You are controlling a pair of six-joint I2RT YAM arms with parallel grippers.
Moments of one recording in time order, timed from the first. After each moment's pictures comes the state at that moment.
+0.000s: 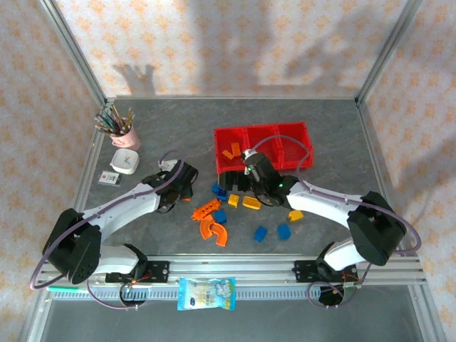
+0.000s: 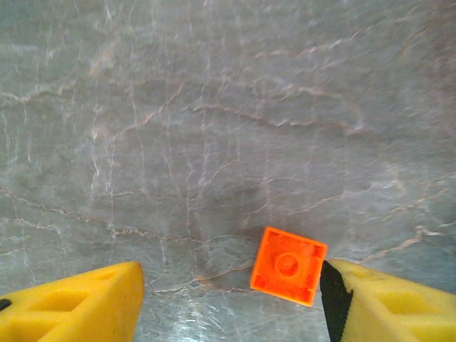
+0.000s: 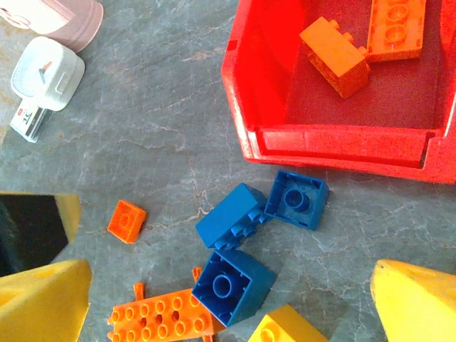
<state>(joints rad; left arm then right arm) -0.54 1.32 0.75 -0.62 -0.40 -0.76 0.78 1.45 0.83 -0.04 -0.05 0.63</state>
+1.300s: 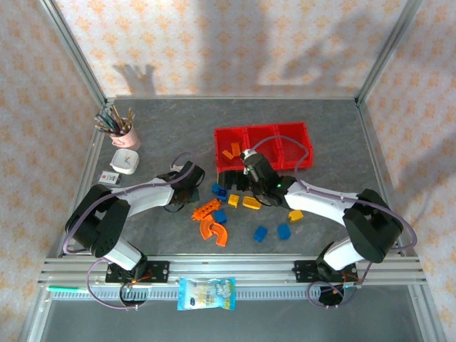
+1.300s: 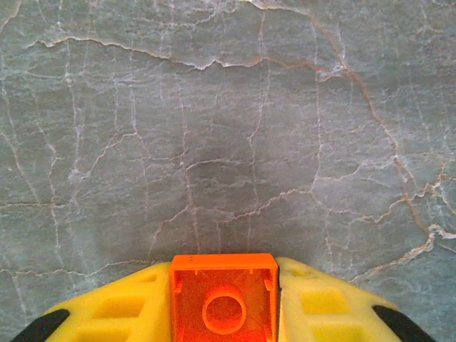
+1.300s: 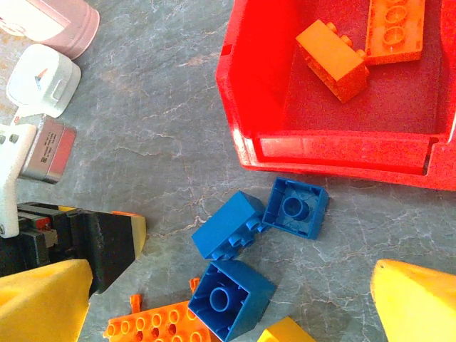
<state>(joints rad) -0.53 1.54 0.74 -0.43 -0.24 -0.74 0.78 1.47 0.82 -0.01 -0.03 0.64</state>
